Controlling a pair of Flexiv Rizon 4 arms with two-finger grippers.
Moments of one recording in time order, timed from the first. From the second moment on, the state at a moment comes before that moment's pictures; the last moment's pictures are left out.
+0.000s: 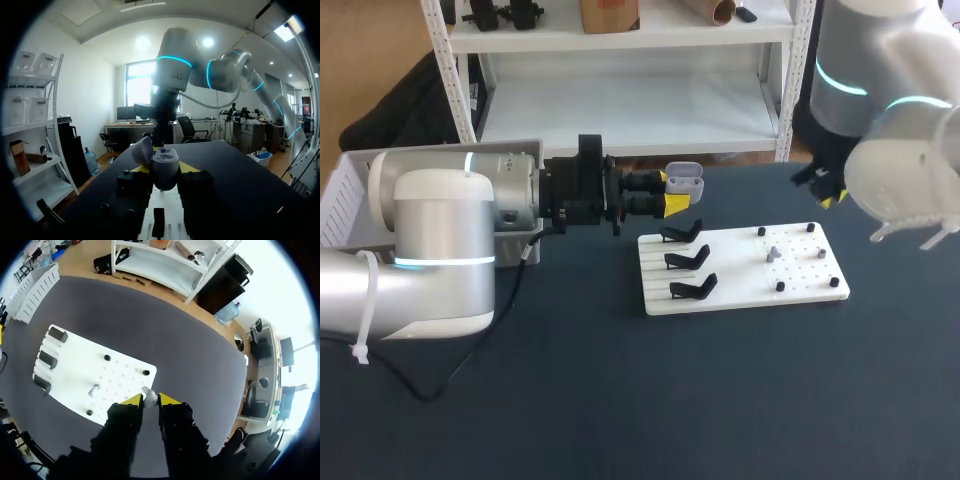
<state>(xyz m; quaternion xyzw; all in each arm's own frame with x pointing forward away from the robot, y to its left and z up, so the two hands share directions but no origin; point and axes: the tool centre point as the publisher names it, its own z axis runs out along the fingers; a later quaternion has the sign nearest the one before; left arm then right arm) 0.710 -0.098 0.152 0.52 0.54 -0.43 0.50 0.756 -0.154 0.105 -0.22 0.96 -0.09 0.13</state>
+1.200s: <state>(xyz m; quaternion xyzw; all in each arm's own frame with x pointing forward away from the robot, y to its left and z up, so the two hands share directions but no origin) 0.710 -0.098 0.152 0.52 0.54 -0.43 0.50 0.674 -0.128 0.161 -0.18 0.97 -0.06 0.14</state>
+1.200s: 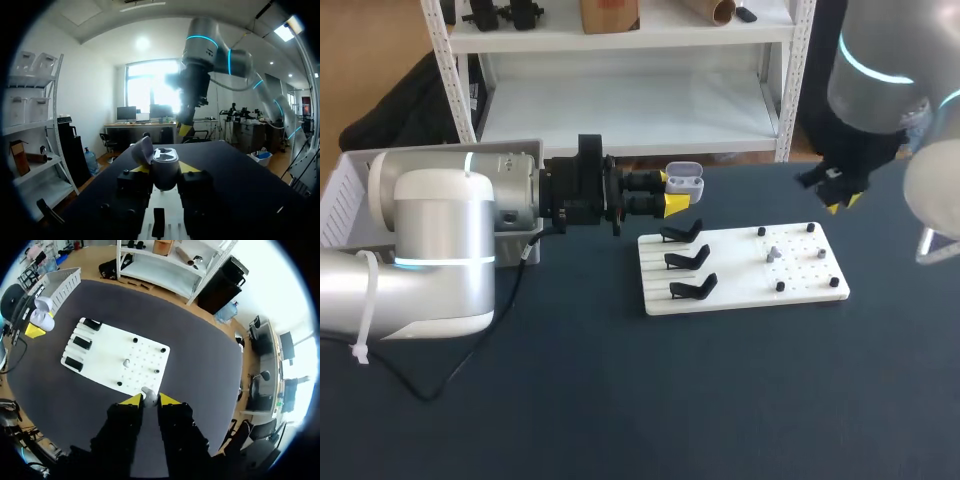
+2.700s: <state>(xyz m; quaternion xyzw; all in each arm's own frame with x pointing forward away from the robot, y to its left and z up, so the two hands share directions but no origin) 0.710 -0.098 0.152 0.52 0.54 -0.43 0.50 0.650 0.020 0.240 0.30 0.95 -0.09 0.04</state>
